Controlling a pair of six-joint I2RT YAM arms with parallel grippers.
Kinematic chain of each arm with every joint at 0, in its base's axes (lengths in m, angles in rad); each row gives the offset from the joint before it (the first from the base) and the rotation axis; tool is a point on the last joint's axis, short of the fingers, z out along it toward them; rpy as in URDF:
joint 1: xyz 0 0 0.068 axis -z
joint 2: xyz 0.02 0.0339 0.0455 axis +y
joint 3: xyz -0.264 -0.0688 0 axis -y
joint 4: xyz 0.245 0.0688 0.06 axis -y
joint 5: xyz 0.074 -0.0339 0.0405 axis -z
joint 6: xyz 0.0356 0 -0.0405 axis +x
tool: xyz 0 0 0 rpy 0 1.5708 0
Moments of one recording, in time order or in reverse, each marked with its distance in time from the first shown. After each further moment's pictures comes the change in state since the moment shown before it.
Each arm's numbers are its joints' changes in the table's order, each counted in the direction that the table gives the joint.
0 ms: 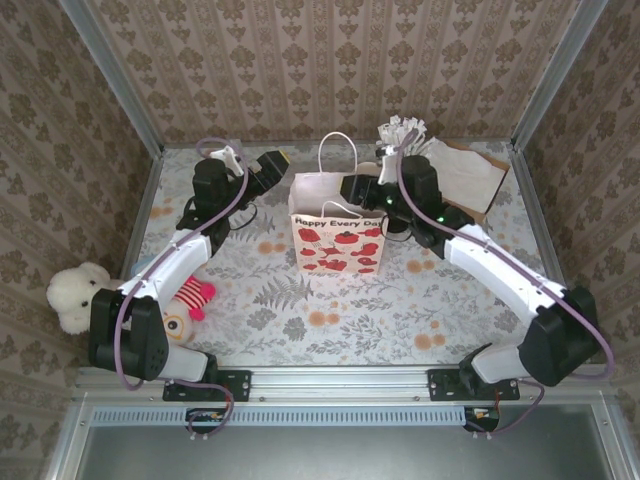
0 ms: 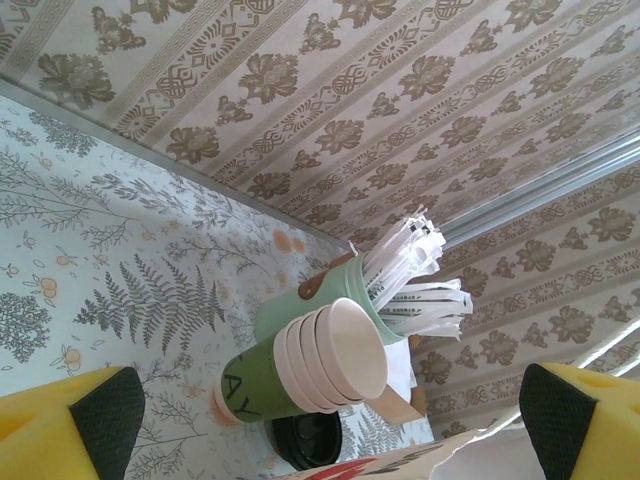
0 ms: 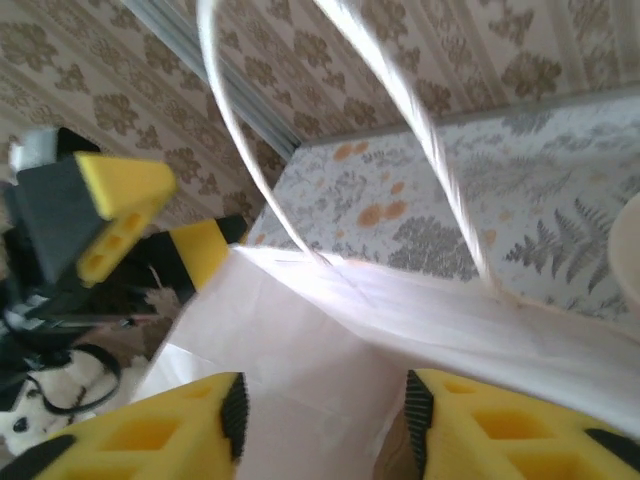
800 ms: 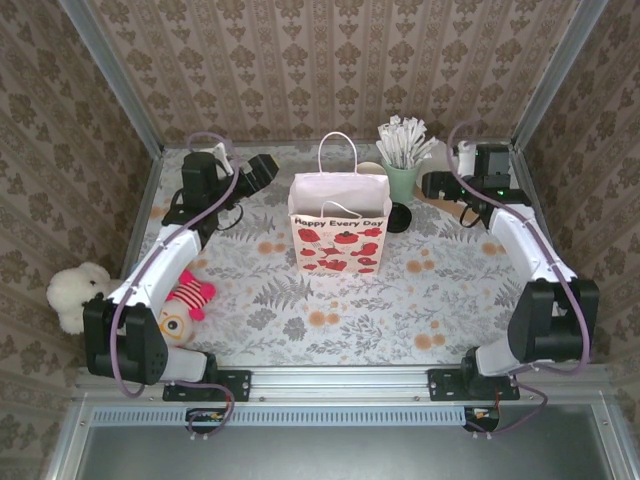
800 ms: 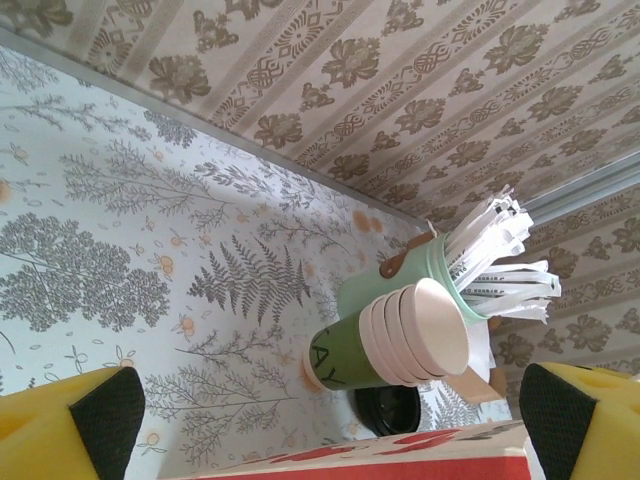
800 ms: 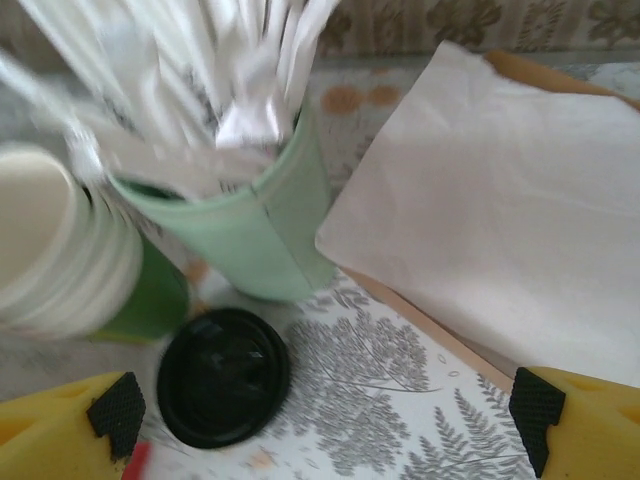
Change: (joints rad) left arm -0.067 -0.038 0.089 -0.292 -0.017 0.163; right arm 0.531 0.122 0.005 -0.277 0.046 -0.605
